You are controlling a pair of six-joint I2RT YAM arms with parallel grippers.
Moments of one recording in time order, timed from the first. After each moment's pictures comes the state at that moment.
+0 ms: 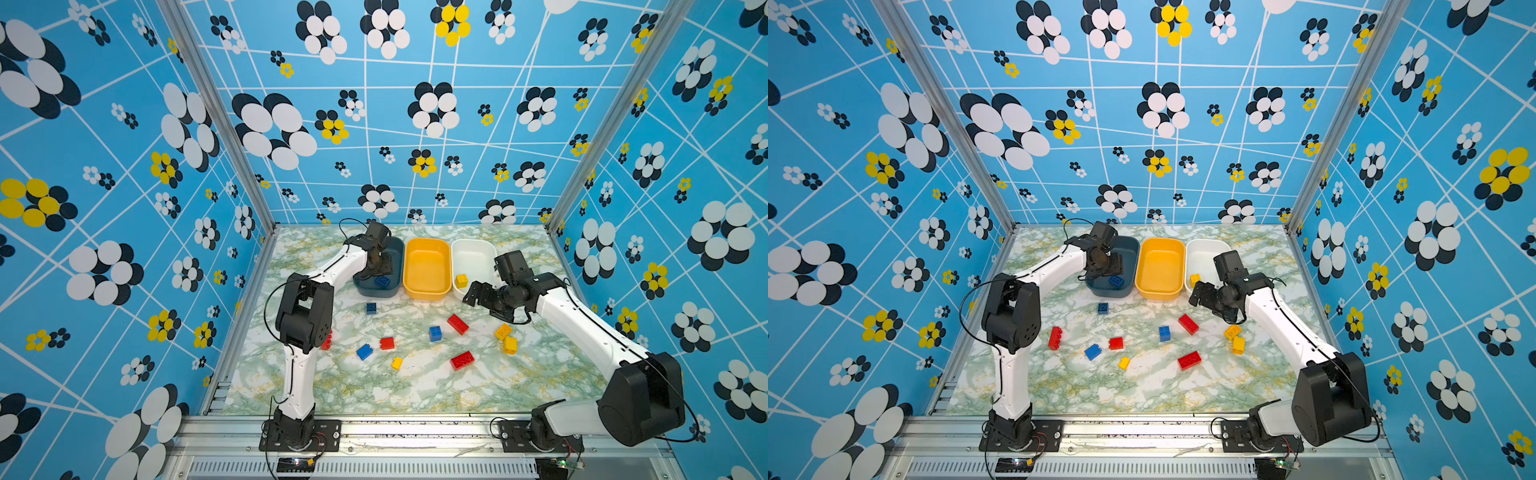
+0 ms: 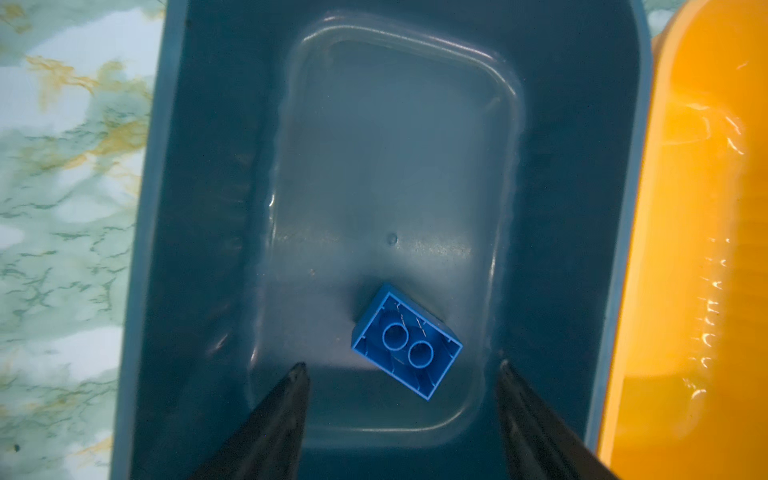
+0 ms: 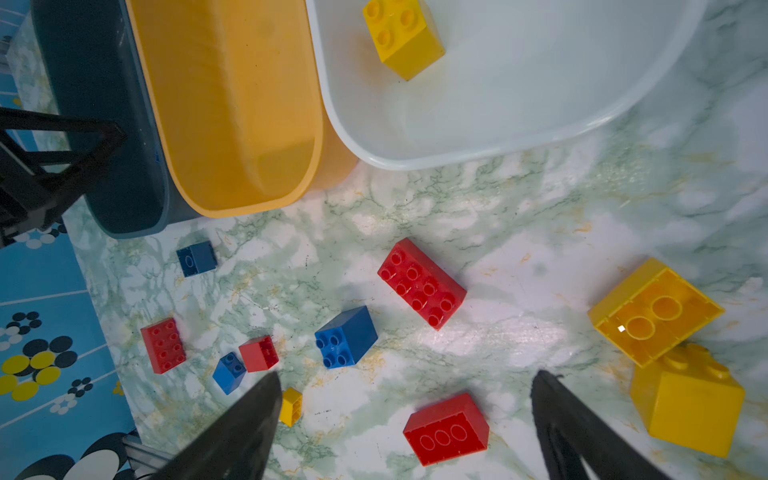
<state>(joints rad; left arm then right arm) -0.39 2.08 1.69 -0.70 -0.02 -0.47 0.31 1.40 1.09 -0.81 -0.18 0.61</state>
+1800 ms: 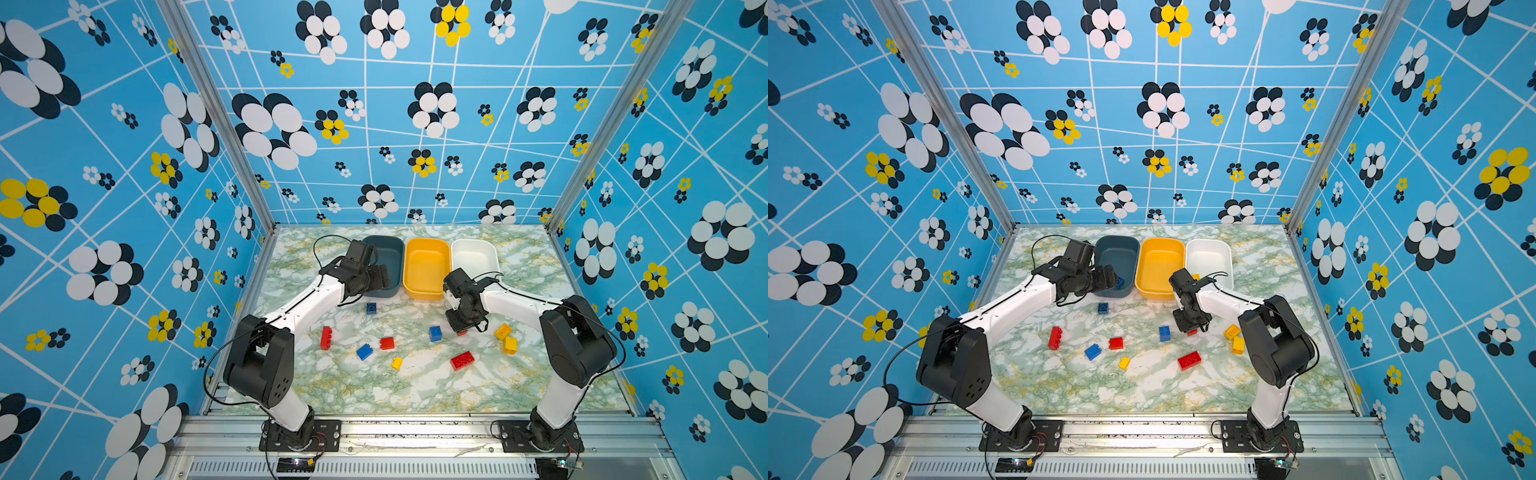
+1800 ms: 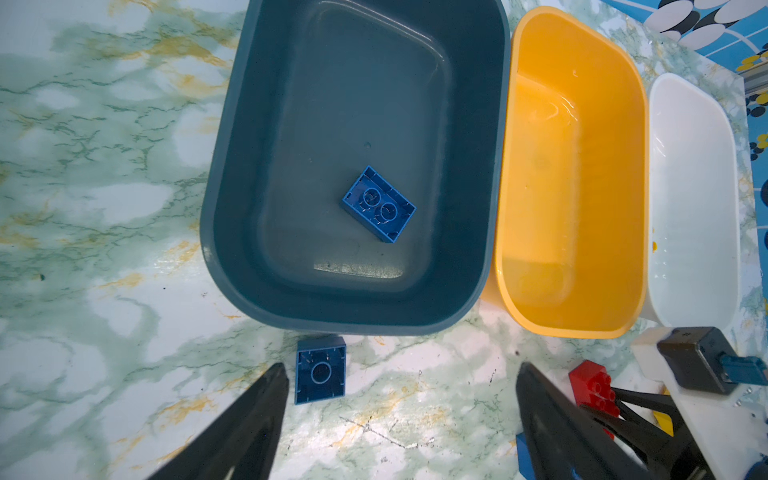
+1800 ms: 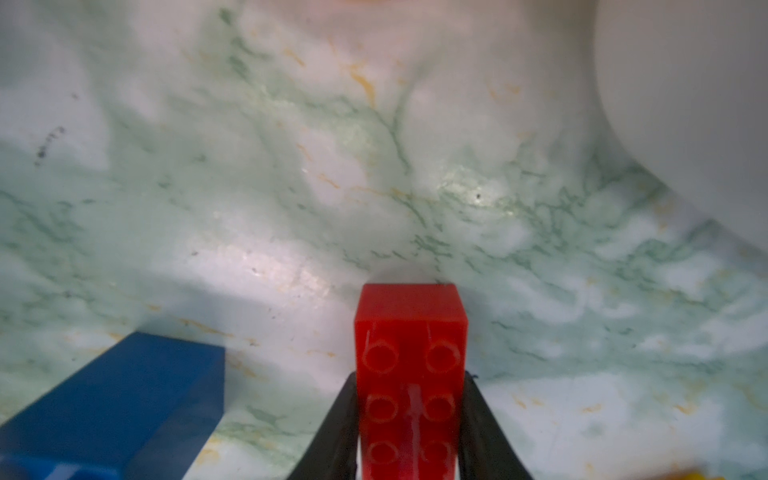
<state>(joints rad) -0.41 1.62 1.20 -0.48 0.05 -0.58 0.54 1.80 1.12 -0.73 0.06 0.12</state>
